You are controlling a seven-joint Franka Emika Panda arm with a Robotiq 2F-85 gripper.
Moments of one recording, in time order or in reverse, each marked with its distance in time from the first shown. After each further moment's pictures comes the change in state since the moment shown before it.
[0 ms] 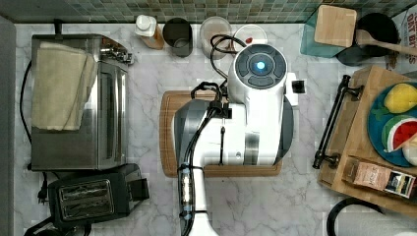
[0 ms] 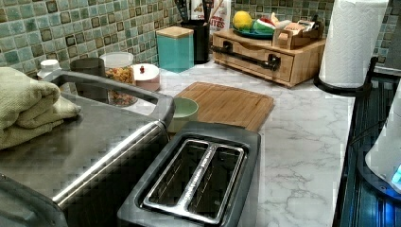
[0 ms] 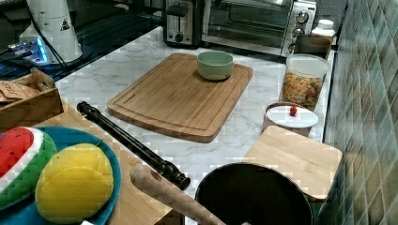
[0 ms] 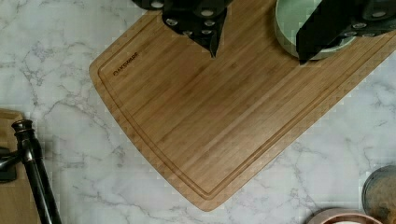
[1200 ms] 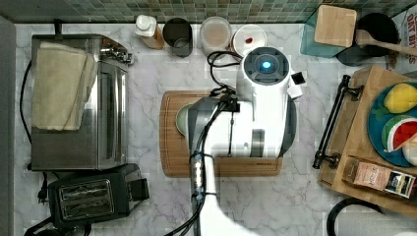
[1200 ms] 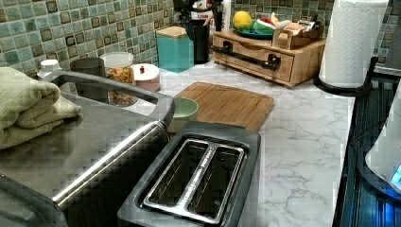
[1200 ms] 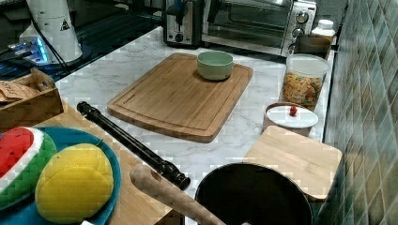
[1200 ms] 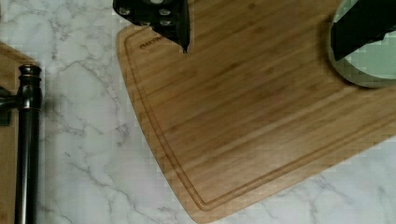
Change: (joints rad) arm -0.026 0.063 -0.022 -0.036 -0.024 0.016 -0.325
